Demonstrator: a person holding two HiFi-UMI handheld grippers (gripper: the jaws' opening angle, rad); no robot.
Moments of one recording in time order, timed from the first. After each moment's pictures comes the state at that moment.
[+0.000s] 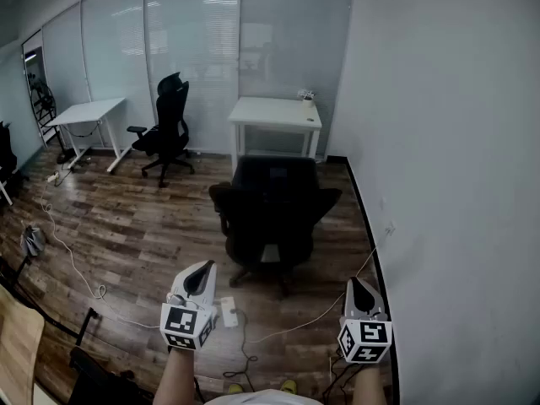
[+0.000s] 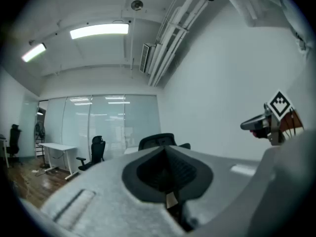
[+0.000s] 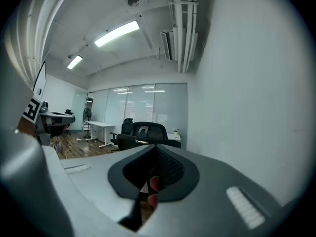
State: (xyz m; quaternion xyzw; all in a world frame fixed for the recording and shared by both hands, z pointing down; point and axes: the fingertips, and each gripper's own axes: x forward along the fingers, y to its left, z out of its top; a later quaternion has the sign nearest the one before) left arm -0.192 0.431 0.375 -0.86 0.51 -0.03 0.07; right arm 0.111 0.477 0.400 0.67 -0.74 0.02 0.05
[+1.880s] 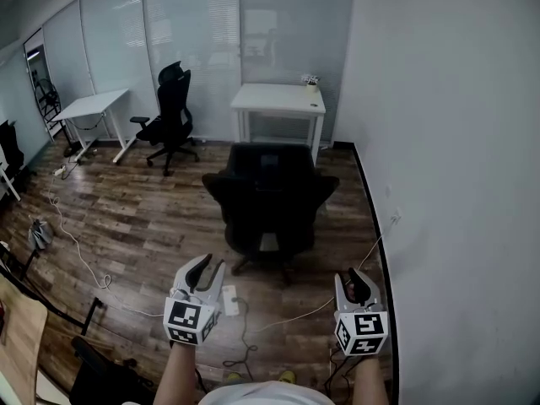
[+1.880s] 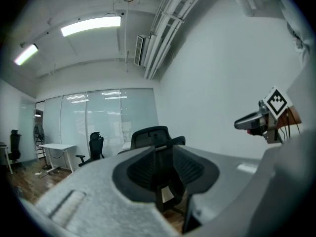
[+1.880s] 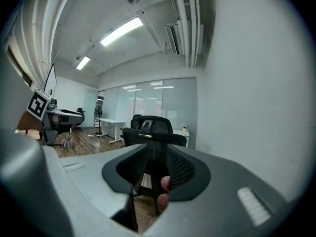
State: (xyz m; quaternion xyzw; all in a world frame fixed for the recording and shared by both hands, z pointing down) left arm -0.133 0.426 0.397 -0.86 0.51 -0.08 0.06; right arm 0.142 0.457 0.425 0.62 -0.78 0.03 0.07
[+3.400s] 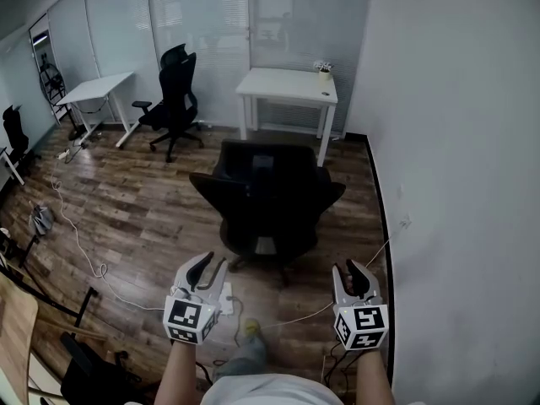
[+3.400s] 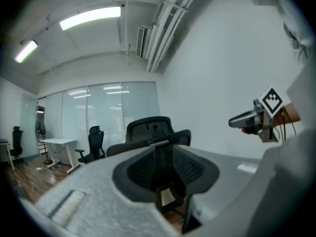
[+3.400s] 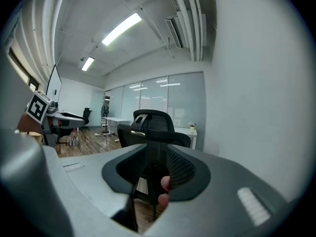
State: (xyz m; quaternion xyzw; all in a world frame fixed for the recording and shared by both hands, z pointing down) left arm -0.072 0.308 0.451 -0.85 0.53 -0.09 0.04; right arm 0.189 0.311 0.467 0.57 -0.82 0.03 0.08
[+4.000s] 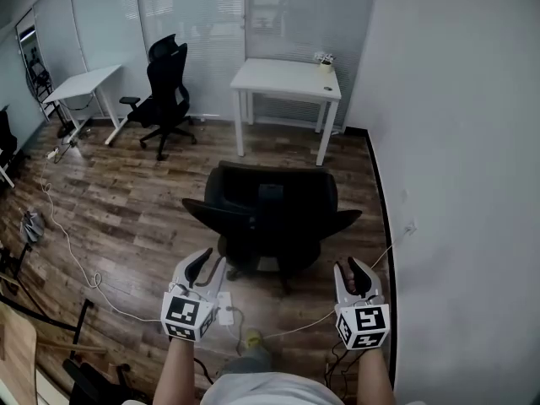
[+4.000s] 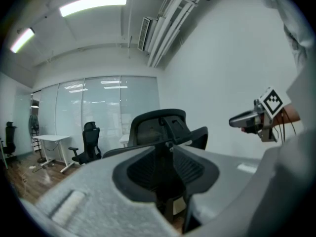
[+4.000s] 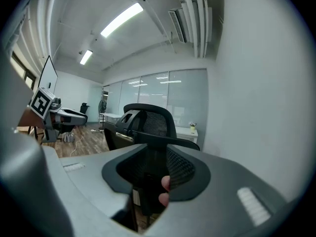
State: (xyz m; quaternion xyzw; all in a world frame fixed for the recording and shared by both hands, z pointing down) left arm -0.116 0.137 0.458 -0.86 0.51 -0.10 0.02; right arm 0.148 0.152 0.470 0.58 -0.81 0.03 0.10
